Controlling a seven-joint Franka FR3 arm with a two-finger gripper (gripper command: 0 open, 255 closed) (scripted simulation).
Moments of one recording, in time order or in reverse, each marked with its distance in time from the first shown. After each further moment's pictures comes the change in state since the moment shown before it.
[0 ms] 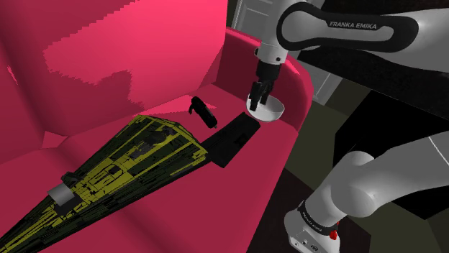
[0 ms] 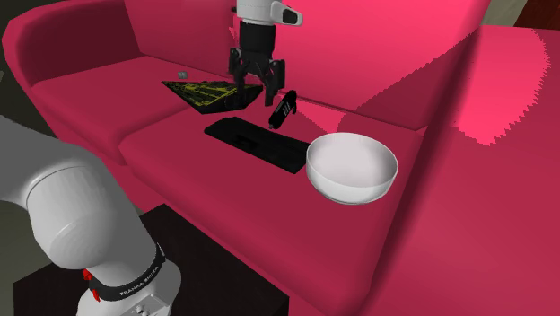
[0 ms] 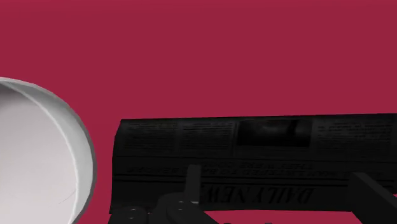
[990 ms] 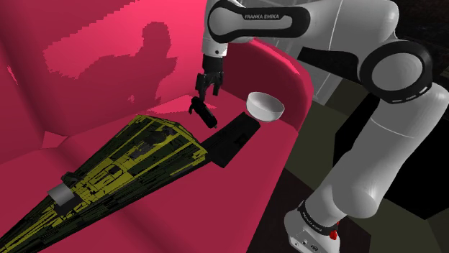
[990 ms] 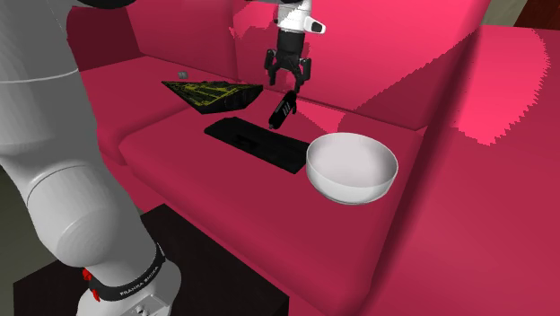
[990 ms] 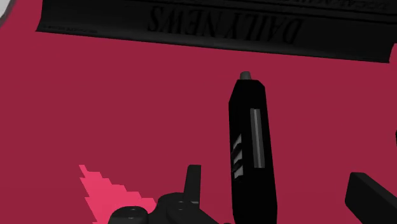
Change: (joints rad) arm 0.054 0.595 0.061 0.534 0.015 0.049 0.062
